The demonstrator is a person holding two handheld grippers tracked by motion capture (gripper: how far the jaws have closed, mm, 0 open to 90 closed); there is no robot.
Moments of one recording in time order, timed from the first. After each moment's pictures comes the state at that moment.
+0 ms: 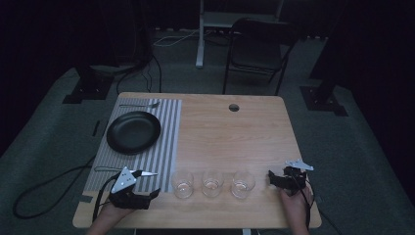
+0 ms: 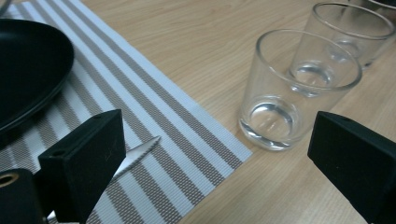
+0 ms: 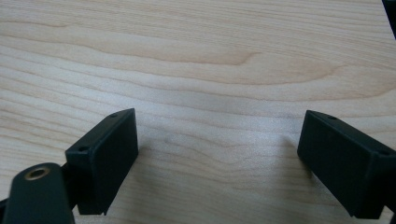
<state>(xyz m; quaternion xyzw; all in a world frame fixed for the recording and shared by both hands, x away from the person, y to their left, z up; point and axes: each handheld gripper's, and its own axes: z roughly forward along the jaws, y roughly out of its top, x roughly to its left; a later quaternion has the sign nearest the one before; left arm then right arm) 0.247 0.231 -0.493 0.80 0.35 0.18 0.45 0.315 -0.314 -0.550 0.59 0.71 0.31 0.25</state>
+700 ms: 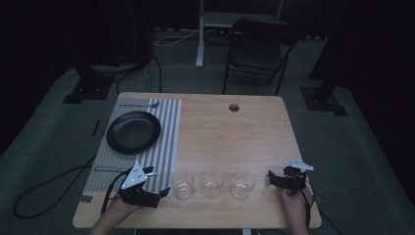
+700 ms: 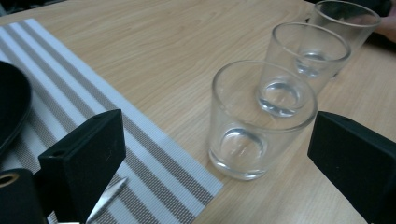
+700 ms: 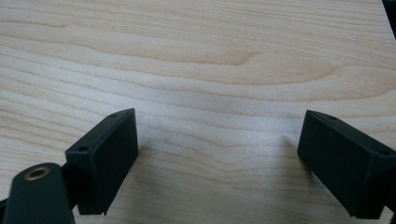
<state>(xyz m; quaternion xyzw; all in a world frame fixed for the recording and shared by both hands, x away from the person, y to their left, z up) 0.255 0.202 -0.476 0.81 0.31 0.16 0.46 0.315 -0.314 -0.550 0.59 0.71 0.31 0.25</state>
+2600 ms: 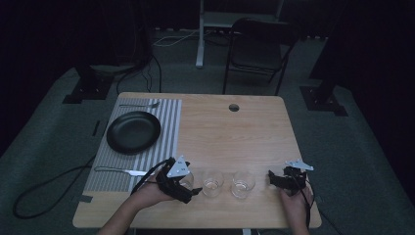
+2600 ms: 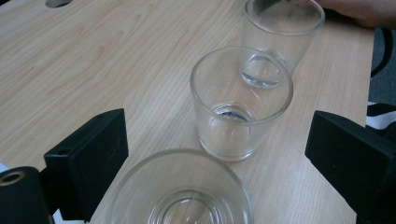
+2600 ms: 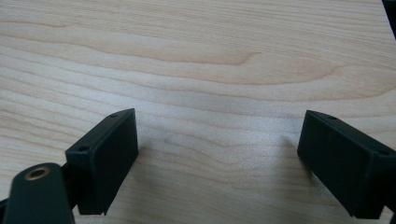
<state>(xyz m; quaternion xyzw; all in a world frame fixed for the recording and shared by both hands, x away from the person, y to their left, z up) 0.285 0.103 -0.454 0.89 0.20 0.12 0.40 0.315 -0.314 -0.551 0.59 0.71 0.31 0.25</state>
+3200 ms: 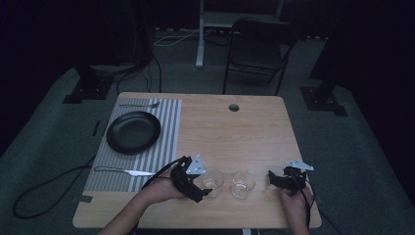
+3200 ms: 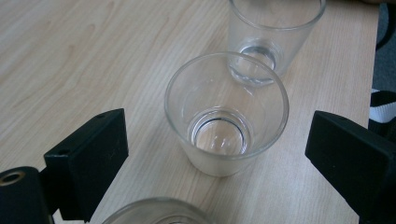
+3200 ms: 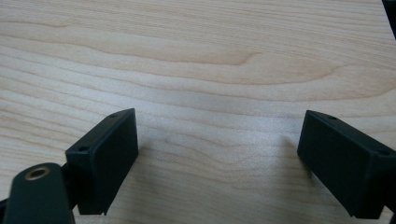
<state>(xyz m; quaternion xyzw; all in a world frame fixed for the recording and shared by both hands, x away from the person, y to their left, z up) 0.296 0.067 -0.454 0.92 0.17 0.10 0.35 0.315 -0.314 -0.551 0.59 0.71 0.31 0.25</state>
